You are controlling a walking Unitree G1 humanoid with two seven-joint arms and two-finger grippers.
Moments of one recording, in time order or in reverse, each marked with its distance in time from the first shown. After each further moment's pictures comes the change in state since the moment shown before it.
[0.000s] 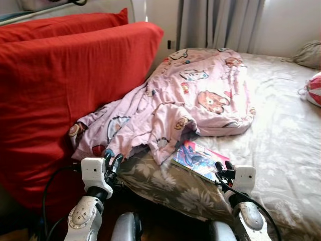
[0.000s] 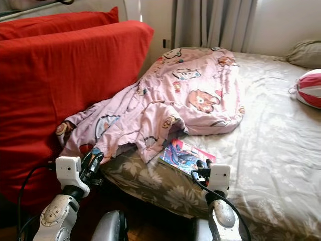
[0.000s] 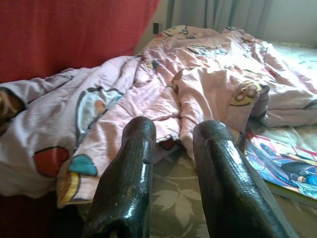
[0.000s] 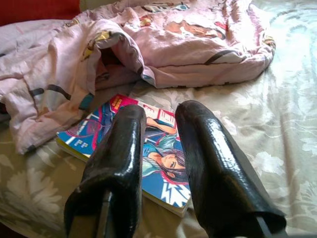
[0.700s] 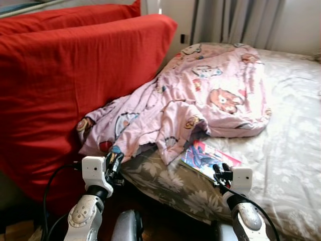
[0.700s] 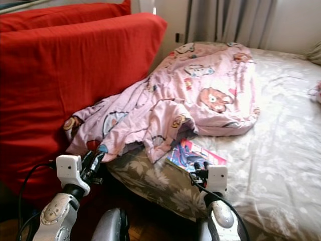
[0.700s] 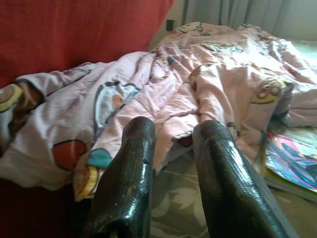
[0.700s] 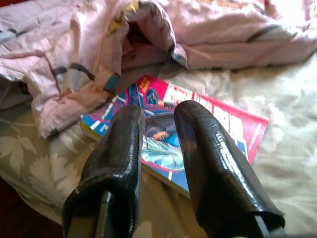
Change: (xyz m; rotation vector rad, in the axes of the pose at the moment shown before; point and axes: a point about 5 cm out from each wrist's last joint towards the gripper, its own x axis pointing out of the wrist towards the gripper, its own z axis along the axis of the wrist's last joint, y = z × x) left arm 0.001 0.000 0.001 0.004 -0.003 -0.006; right arm 0.004 0.006 -0.010 0.037 0.057 0.043
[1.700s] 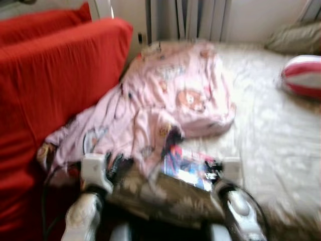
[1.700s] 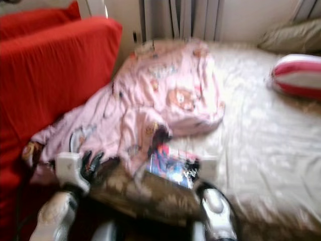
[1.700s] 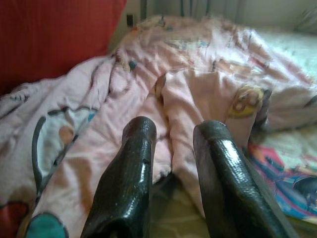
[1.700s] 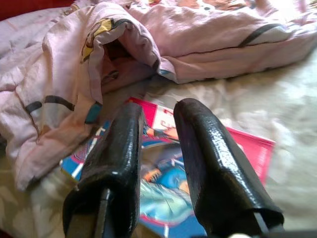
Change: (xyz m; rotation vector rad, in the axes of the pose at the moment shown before) left arm -0.002 0.004 0.003 0.014 0.001 0.002; right arm 0.031 0.023 0.015 0.033 0.004 0.108
